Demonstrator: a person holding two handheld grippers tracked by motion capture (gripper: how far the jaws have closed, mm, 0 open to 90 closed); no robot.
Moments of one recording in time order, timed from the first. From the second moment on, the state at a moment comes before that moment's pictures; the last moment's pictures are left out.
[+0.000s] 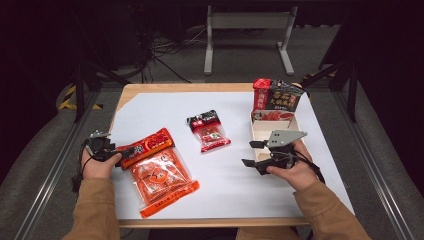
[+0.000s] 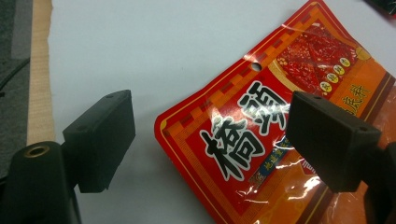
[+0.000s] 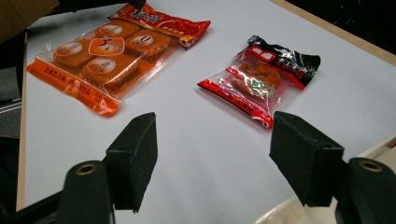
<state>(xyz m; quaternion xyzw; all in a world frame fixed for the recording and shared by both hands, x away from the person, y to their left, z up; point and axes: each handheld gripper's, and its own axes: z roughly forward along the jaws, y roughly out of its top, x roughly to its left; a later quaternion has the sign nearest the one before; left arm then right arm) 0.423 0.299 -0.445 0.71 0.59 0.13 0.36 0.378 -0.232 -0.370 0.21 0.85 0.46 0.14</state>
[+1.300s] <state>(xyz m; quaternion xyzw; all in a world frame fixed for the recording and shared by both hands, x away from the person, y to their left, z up) 0.419 0.287 -0.444 0.73 0.54 0.07 0.40 0.379 -0.227 -0.376 0.21 0.86 0.45 0.13</state>
